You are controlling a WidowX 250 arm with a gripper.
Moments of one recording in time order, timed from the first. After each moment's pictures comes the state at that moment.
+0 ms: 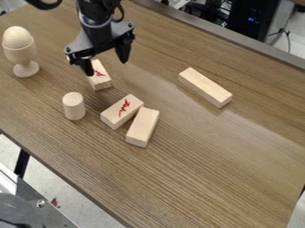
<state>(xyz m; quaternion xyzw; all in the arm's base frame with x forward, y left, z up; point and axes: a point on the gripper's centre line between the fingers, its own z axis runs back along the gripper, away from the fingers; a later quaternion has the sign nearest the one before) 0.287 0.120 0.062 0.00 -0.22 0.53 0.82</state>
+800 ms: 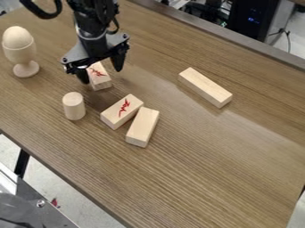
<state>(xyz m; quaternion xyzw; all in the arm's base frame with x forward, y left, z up) 0.286 0.130 0.042 0.01 -0.22 0.53 0.82</state>
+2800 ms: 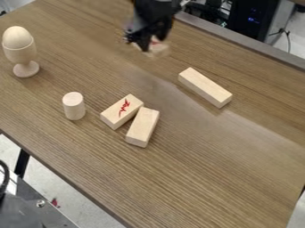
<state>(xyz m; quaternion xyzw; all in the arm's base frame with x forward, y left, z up) 0.344 0.050 0.096 0.02 -0.24 0.62 0.75</state>
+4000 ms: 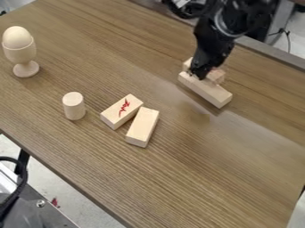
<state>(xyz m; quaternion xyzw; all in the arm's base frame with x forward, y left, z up) 0.363 -0.029 0.069 0.00 -0.23 0.64 0.73</state>
